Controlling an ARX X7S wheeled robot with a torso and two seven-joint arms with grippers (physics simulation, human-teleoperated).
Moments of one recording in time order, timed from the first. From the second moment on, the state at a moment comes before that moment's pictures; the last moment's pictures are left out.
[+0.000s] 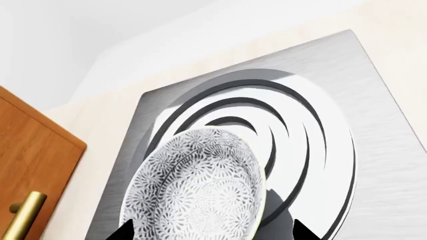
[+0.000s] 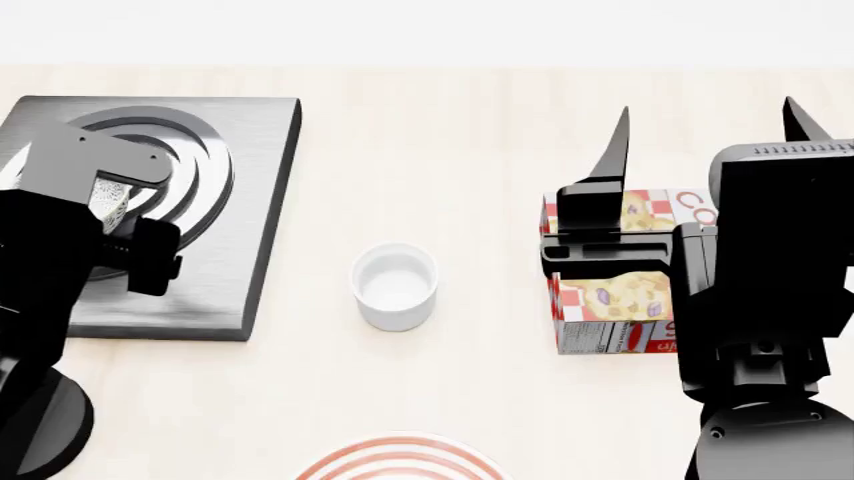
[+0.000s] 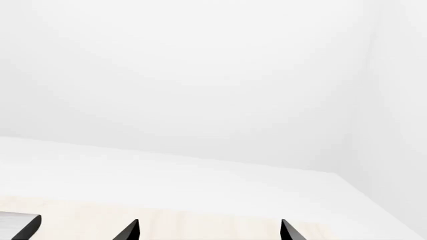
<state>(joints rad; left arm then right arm) -1.12 -0.27 0.52 -0.66 -0.30 -0.76 -0.27 0.64 0.37 -0.03 -0.58 0.33 0.90 0.22</state>
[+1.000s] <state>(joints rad) -1.11 -0.29 0.53 -0.68 -0.30 -0.74 -0.24 0.64 0.38 -0.04 -0.59 0.35 0.91 0.23</state>
